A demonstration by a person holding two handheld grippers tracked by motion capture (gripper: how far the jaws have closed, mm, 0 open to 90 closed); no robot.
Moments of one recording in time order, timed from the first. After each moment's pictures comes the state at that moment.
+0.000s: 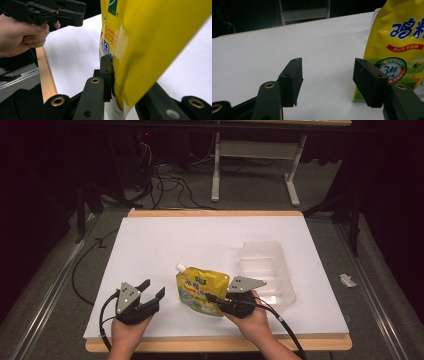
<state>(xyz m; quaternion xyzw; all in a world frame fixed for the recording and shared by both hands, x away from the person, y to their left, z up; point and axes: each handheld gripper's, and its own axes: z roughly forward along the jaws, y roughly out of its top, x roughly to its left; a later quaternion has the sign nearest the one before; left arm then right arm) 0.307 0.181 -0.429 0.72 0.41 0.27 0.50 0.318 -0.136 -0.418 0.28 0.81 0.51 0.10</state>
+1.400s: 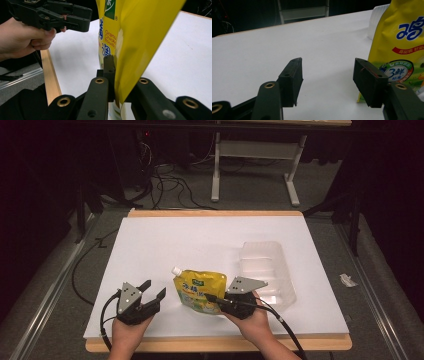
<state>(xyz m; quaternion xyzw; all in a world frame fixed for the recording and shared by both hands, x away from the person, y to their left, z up) 0.307 0.180 -0.430 0.72 0.41 0.26 0.49 0.314 -0.137 -0.412 0.27 0.80 0.52 0.10</state>
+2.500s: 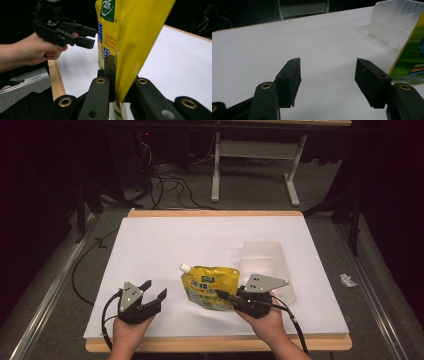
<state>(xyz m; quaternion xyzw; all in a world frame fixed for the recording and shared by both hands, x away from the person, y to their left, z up) 0.311 0.179 -0.434 0.73 0.41 0.26 0.49 0.303 -0.168 -0.382 0.25 0.79 0.55 0.12</state>
